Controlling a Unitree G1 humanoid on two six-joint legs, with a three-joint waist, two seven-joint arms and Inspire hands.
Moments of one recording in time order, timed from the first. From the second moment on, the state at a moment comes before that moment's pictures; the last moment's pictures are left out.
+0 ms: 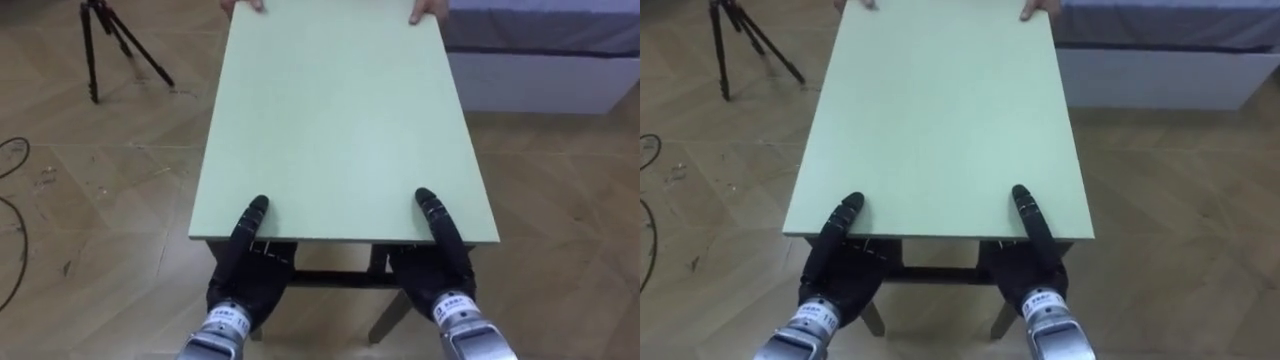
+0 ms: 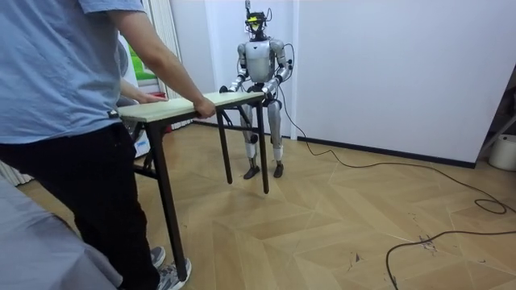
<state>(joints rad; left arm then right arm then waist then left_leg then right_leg) 0.22 0.11 -0.26 0.06 -1.50 0.00 0.08 0.16 -0.16 0.26 0.11 1.56 -0.07 -0.13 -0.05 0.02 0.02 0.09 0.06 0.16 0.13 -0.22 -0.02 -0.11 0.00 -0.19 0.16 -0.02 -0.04</state>
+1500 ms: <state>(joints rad) 0.35 0.15 -0.34 0.05 -1.52 -0.08 0.03 0.27 -0.23 0.34 0.04 1.60 -0.10 -0.12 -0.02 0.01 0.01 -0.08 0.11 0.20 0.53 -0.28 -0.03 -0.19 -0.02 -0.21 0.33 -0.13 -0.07</state>
